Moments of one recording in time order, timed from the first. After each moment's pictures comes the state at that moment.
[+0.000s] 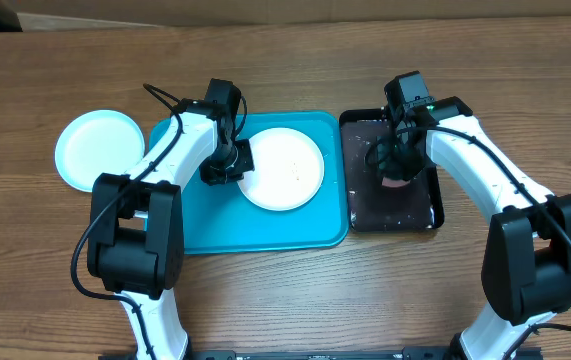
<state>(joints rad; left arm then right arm) -0.21 2.03 1.43 -0.92 0.09 -0.42 0.26 1.87 1.37 -0.89 0.02 0.22</state>
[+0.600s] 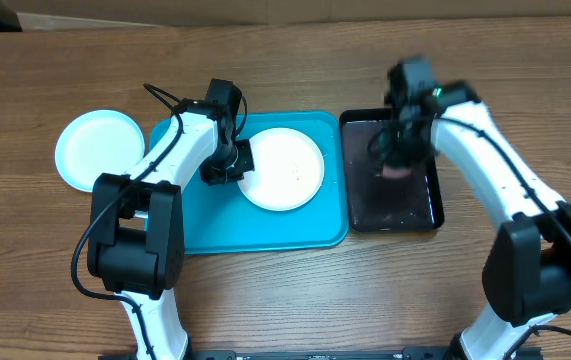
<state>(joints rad) -0.22 2.03 1.43 -0.92 0.09 -0.42 0.27 1.86 1.61 -1.07 -0.01 0.20</state>
